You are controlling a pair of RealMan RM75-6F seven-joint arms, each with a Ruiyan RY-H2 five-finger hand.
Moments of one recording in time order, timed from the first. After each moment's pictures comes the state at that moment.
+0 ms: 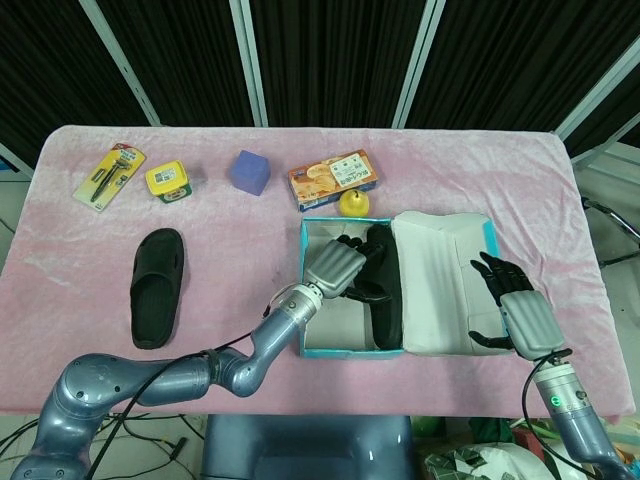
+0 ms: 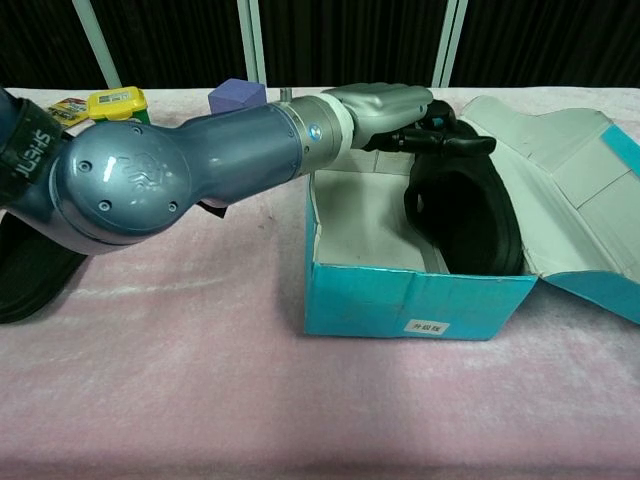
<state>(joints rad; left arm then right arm) -1.26 -1.91 -0.32 -1.16 0.85 0.78 0.50 0.31 -1.15 0.09 -1.67 -1.48 1.29 0.05</state>
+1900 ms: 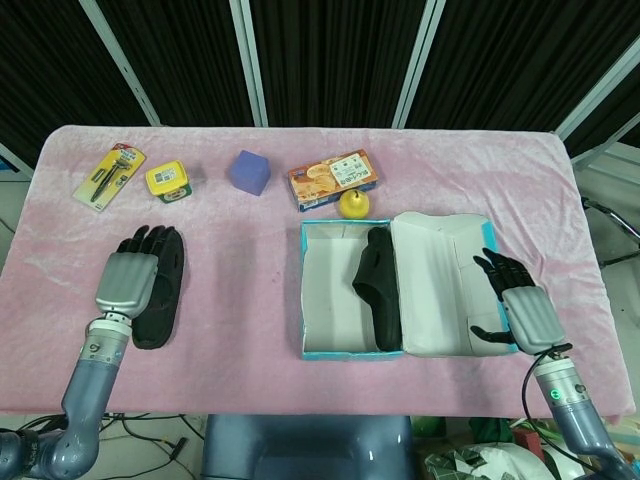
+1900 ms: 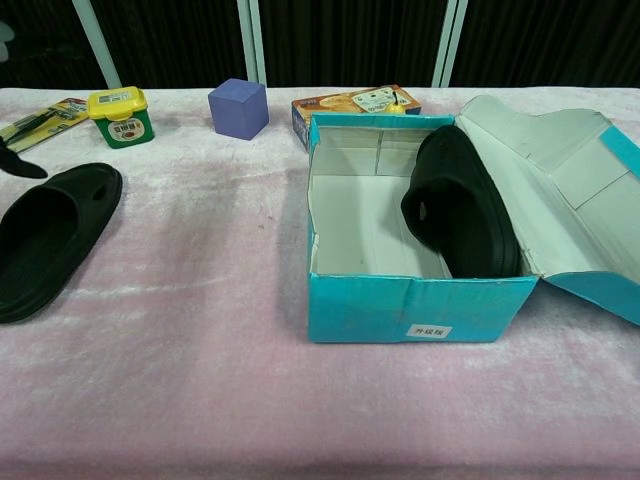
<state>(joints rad) -0.70 -1.25 -0.05 -1.94 0.82 1.37 0.67 0.32 -1.19 0.10 -1.60 -1.47 1.27 0.09</state>
